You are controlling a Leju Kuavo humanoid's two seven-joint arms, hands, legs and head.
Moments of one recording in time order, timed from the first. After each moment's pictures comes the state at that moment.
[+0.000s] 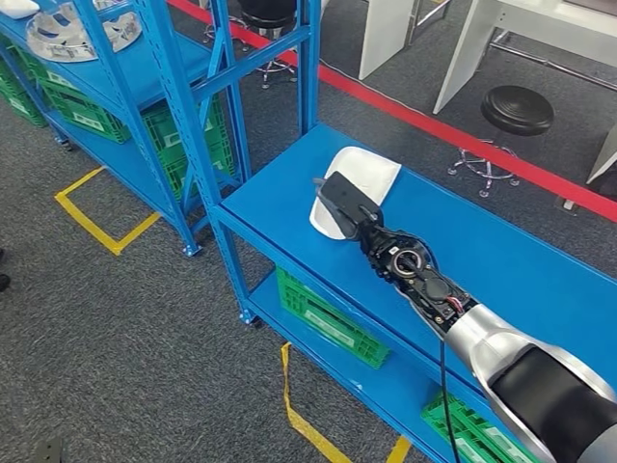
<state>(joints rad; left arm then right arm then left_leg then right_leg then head) -0.30 0.22 -0.70 -0.24 0.84 0.38 -0.22 -0.65 -0.25 0.65 -1.09 -0.07 -0.04 -0.02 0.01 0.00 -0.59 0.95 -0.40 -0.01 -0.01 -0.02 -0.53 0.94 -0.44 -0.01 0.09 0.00</state>
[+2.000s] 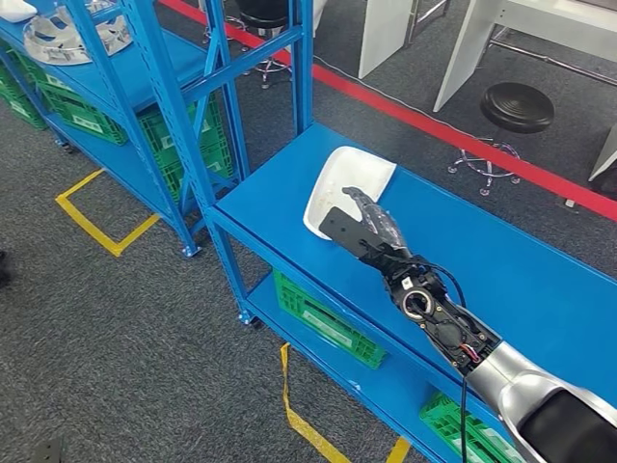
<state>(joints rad) -0.30 0.22 -0.70 -0.24 0.83 0.38 -0.21 -0.45 -0.31 0.60 -1.38 0.36 -0.23 0.19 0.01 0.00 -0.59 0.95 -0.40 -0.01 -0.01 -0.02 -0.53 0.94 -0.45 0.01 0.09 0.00</state>
